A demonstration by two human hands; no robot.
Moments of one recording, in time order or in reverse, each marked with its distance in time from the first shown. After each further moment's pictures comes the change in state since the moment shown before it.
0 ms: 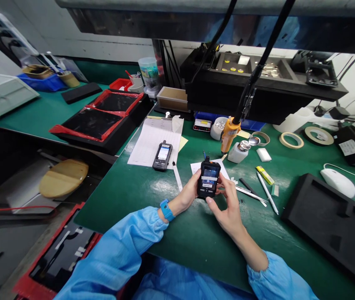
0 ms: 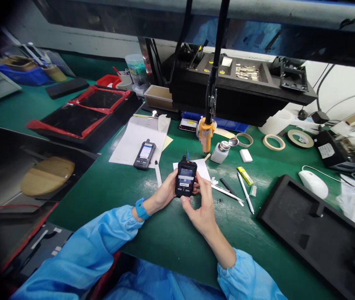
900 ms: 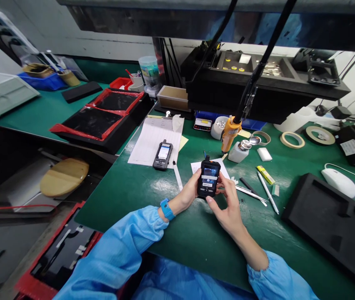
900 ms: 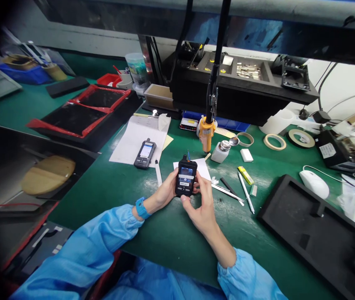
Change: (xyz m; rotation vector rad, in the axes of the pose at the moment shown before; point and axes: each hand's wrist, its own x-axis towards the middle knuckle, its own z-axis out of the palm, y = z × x) left_hand 0.004 -0.007 -0.007 -0.007 0.005 0.007; right_hand 0.001 -0.001 0.000 0.007 0.006 -0.001
